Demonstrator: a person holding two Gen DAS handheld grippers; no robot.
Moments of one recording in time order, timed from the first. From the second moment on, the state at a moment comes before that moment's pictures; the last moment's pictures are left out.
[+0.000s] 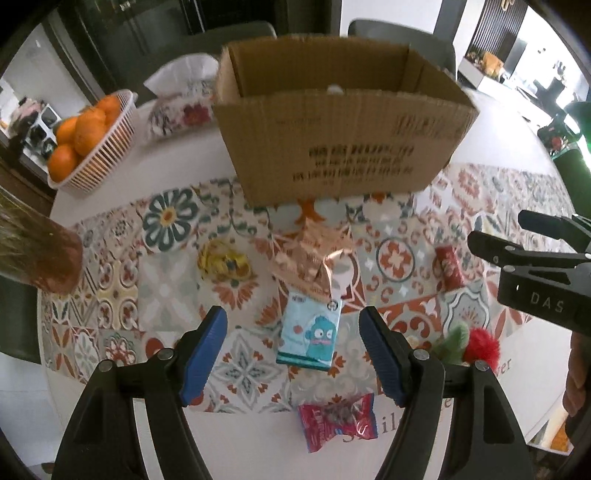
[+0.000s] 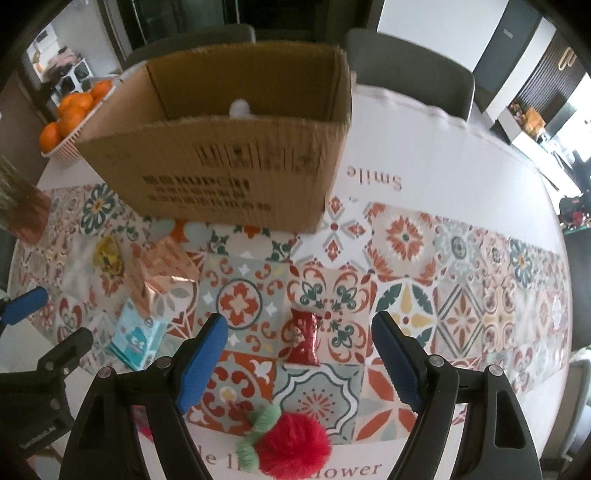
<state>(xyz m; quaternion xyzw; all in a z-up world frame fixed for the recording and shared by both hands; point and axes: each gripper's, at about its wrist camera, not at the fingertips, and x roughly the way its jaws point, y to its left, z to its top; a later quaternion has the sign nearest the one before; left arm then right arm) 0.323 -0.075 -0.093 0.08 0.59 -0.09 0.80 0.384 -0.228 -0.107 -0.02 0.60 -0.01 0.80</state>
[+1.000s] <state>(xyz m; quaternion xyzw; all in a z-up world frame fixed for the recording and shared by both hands) 0.340 -0.084 -0.207 0.08 0.69 -0.08 0.72 0.401 -0.242 -0.201 -0.02 0.67 -0.04 0.74</state>
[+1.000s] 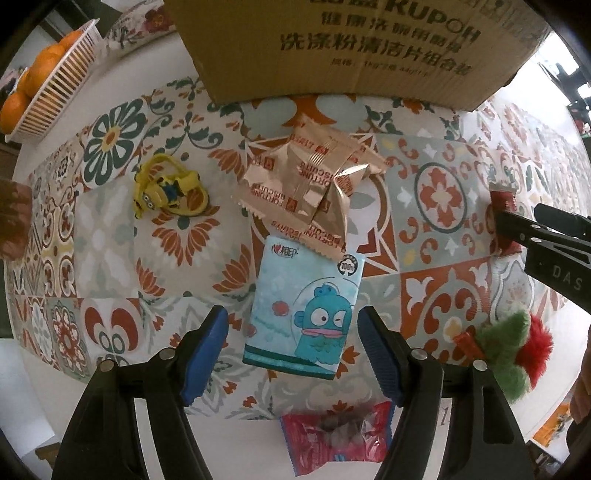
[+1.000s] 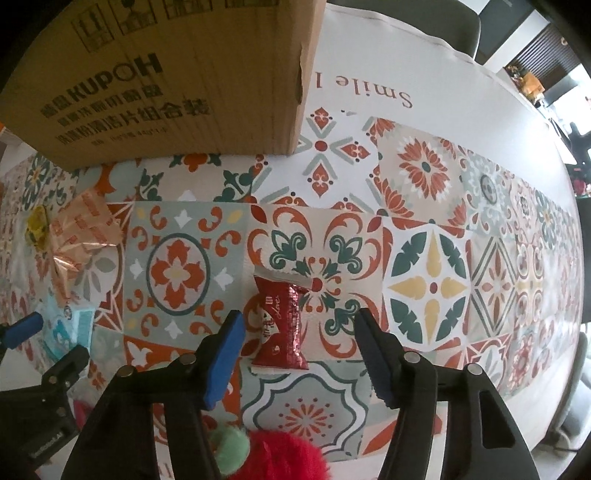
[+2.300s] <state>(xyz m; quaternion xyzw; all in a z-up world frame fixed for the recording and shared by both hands) 0.302 -0.068 -0.139 0.02 0.62 -0.11 0.78 0.335 -0.239 -0.129 0.06 0.61 0.03 0.79</state>
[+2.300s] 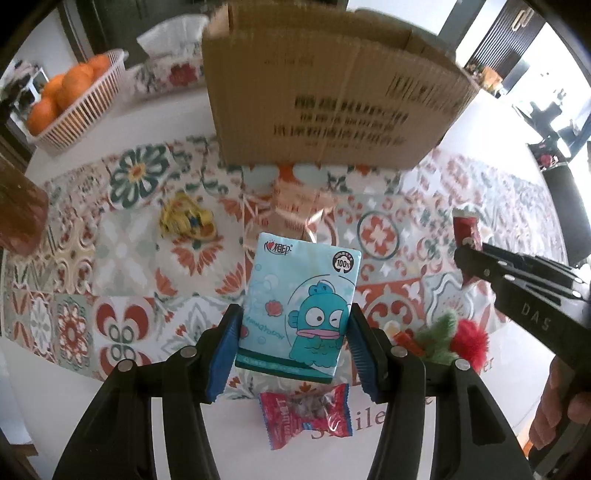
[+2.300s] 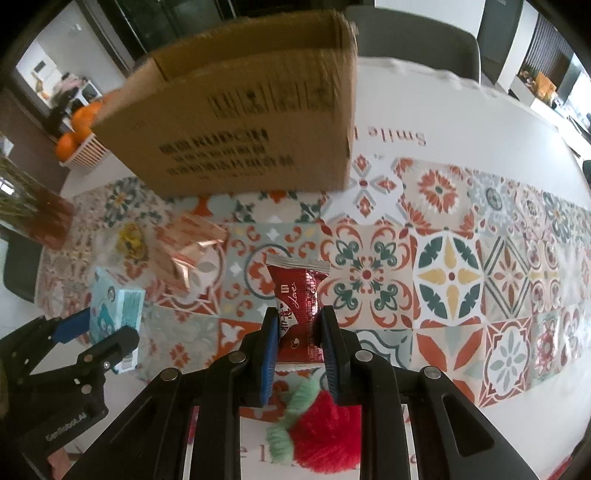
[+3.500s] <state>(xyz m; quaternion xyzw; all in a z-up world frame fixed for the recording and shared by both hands) 0.352 -0.072 -0.007 0.01 0.48 -0.13 0.87 0.394 -0.226 -0.008 0.09 0.47 0.07 0.88</state>
